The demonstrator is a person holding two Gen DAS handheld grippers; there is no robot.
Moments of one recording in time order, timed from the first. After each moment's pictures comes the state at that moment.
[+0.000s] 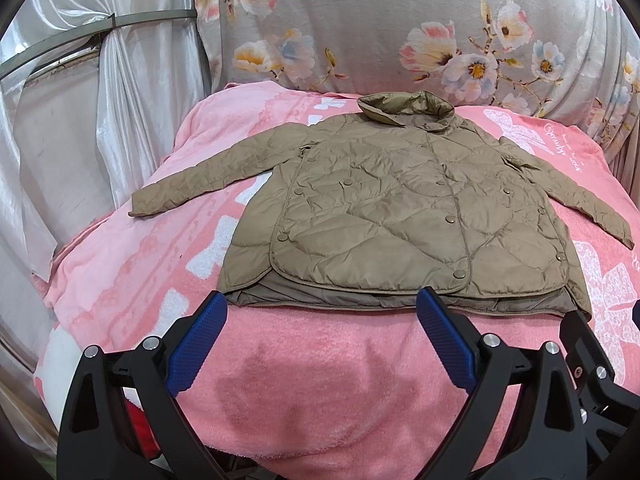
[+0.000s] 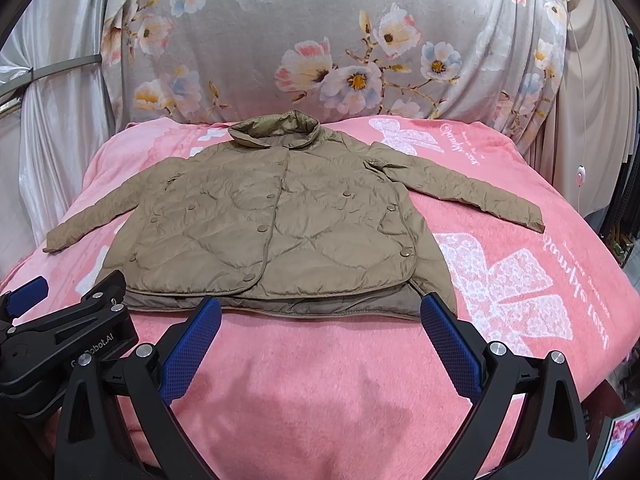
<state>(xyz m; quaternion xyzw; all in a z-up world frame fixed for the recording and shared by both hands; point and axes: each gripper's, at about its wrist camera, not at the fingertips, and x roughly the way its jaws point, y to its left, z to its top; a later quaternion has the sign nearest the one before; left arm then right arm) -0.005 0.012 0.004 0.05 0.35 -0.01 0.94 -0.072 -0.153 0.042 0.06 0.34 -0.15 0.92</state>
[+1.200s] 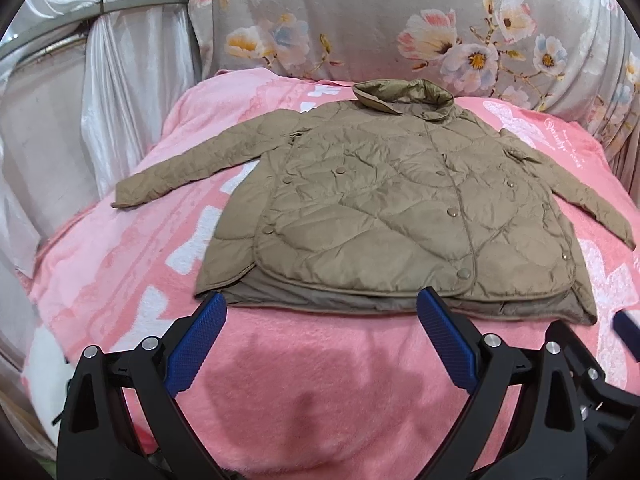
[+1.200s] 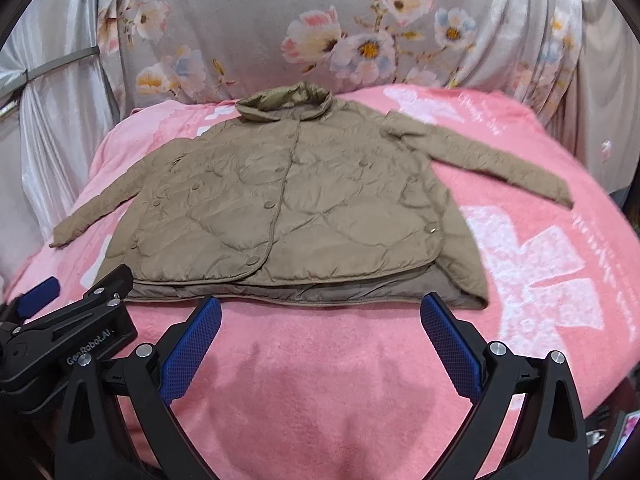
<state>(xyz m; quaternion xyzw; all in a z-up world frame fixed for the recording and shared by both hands) 0.019 0.010 -0.017 0.04 0.36 -0.01 0.93 -0.040 -0.181 0.004 0.12 0.39 -0.11 0.91</state>
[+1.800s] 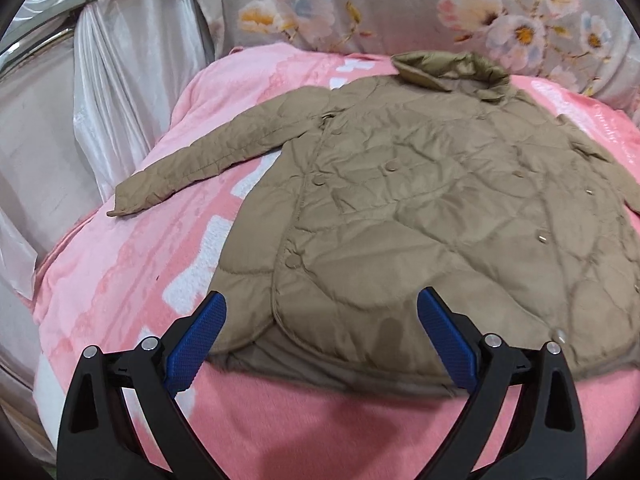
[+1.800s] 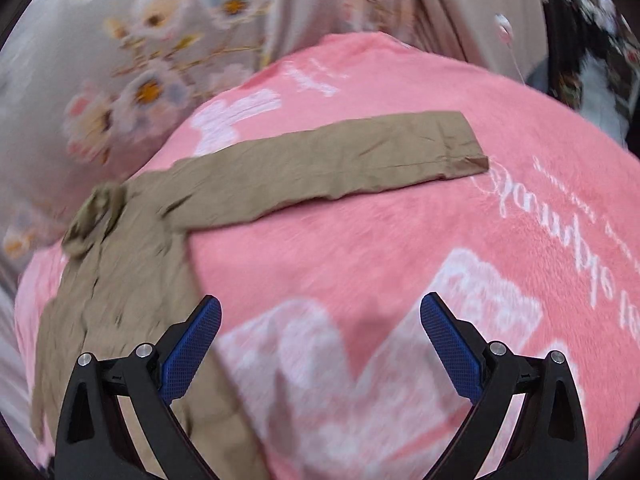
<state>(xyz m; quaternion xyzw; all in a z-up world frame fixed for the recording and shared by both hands) 0.115 0.022 -0.053 0.07 0.40 0.05 0.91 0.012 -0.485 -0.056 0.32 0.35 -0.32 0.82</state>
